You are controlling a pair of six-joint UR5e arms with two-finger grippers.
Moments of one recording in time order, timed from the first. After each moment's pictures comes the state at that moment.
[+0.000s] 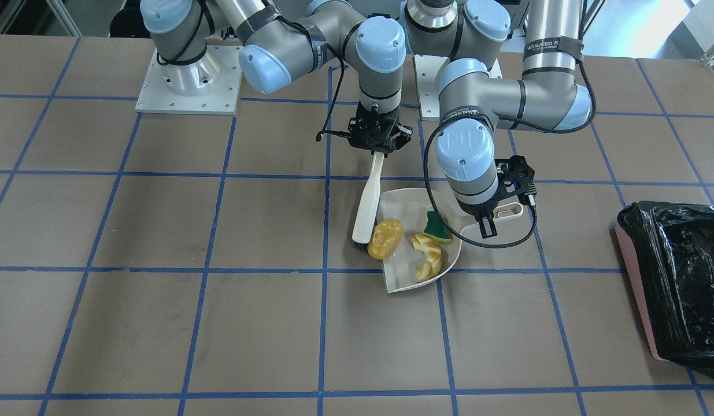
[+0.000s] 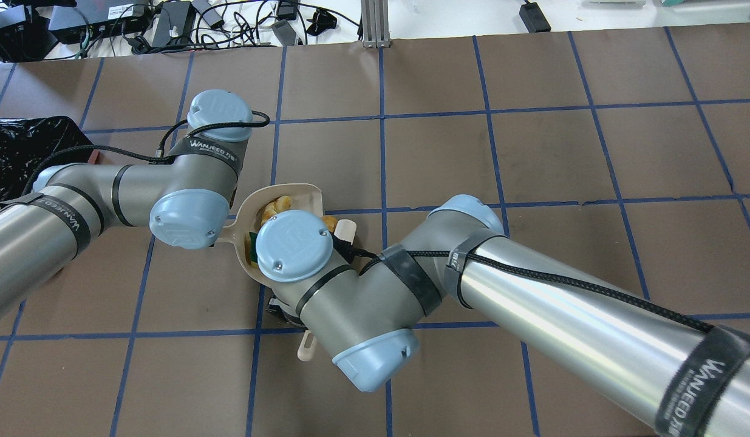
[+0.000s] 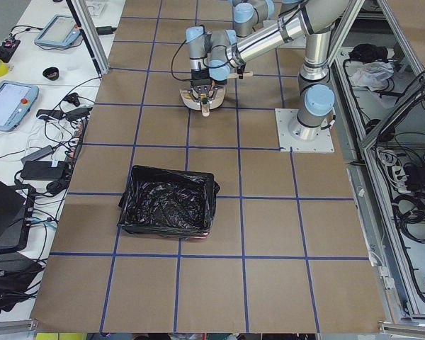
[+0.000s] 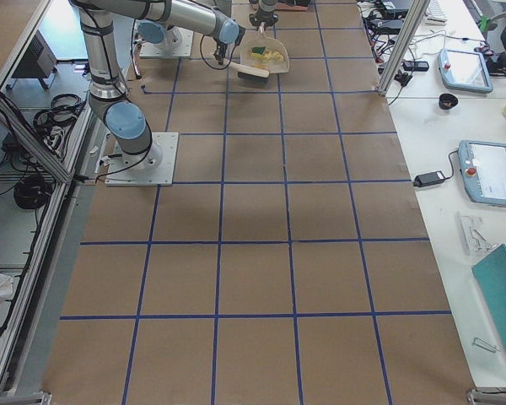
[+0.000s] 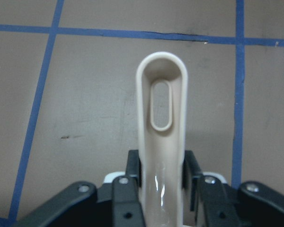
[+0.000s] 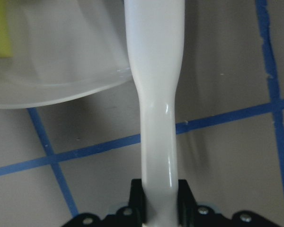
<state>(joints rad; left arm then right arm) -1.64 -1.82 -1.95 -1.11 2.01 -1.78 2.29 -1.26 1.85 -2.18 -1.42 0.99</state>
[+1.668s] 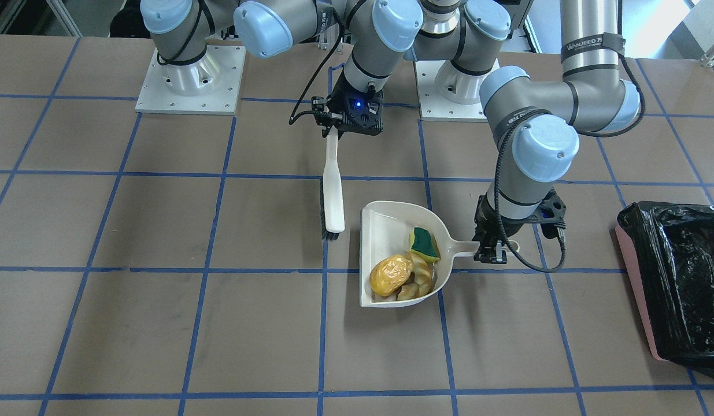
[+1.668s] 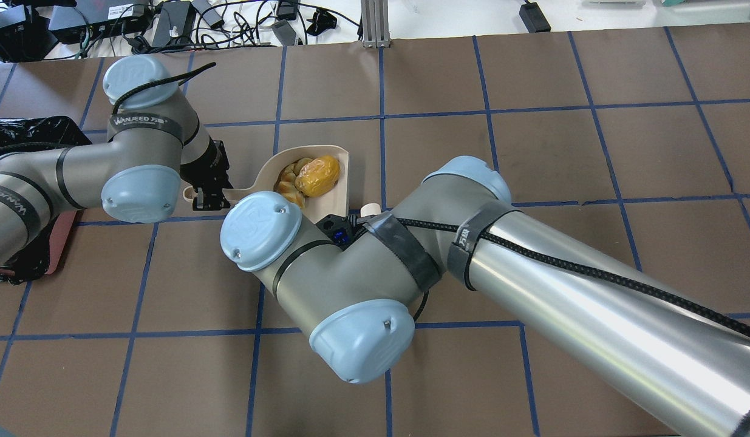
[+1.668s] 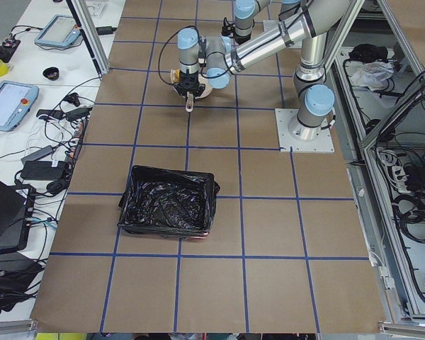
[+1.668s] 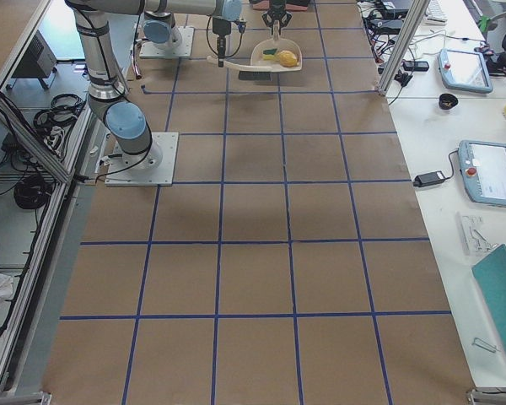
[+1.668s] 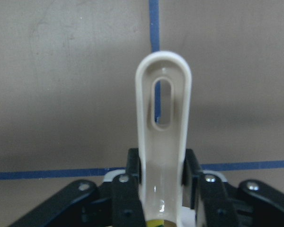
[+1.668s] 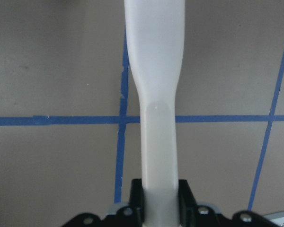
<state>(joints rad) -1.47 -1.81 -1.88 -0.98 1.61 -1.44 2.27 -1.36 1.76 -1.70 -1.75 0.67</state>
